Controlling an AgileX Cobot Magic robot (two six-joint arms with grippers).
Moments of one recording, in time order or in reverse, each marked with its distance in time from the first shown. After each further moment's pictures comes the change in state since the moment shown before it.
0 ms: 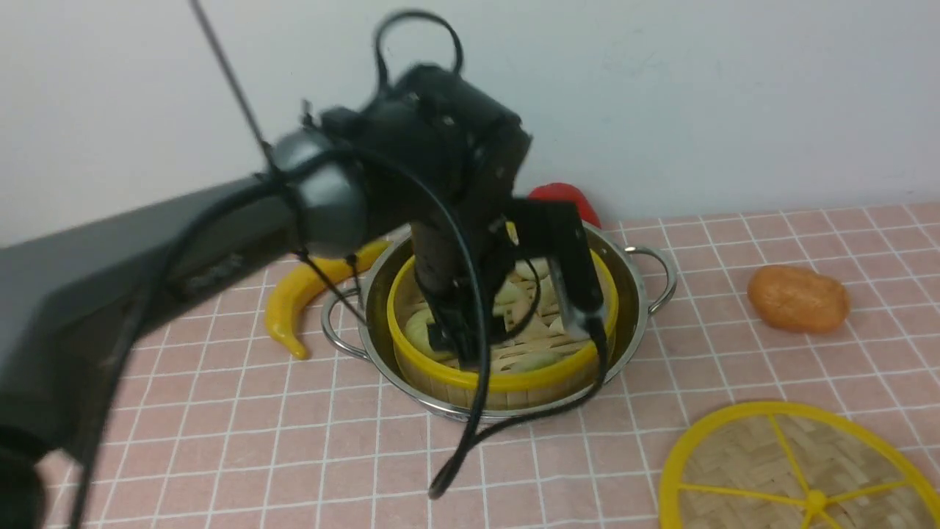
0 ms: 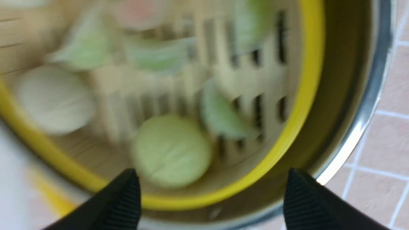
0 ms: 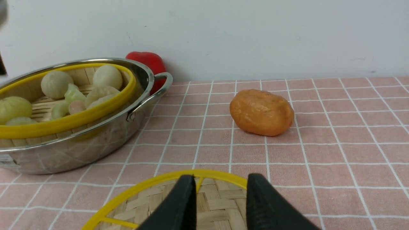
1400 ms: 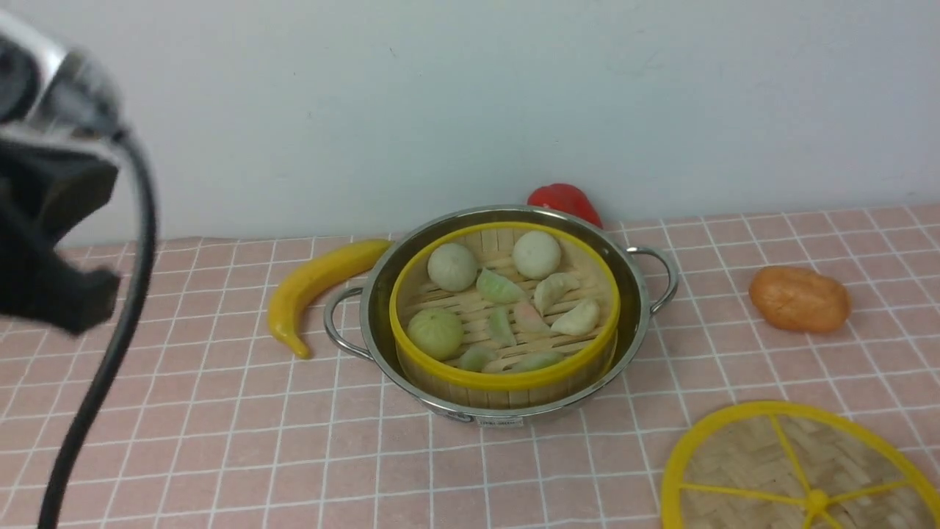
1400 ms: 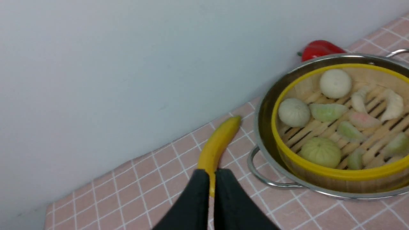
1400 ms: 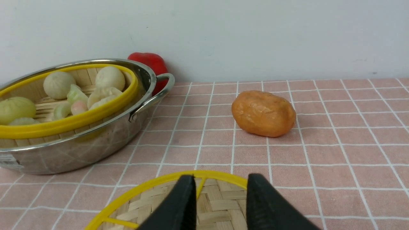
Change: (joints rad) right arm 0.000 0.000 0.000 0.000 -0.001 0.000; left arm 0.442 -1.172 0.818 -0.223 -0.553 -0.370
